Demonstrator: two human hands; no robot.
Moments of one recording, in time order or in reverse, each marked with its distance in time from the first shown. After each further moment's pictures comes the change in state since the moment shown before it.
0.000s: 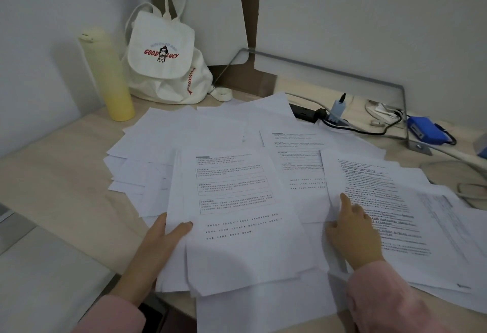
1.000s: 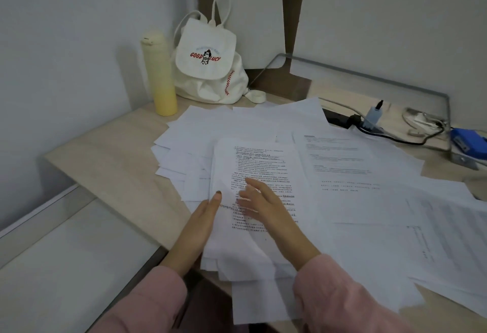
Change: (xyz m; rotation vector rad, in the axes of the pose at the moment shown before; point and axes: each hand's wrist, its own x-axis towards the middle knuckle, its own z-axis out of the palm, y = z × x) left_hand -0.005 0.005 0.001 -0.004 -0.040 -0.014; right_hand -0.067 -0.149 0.014 1.127 -0.580 -0.366
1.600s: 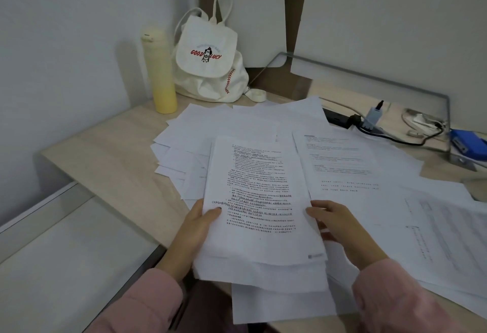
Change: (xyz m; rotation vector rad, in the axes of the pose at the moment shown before) left_hand -0.004 -0.002 -0.005 -0.165 0.001 -0.014; right_hand -0.017 0.016 -0.095 -0.185 0.271 0.296
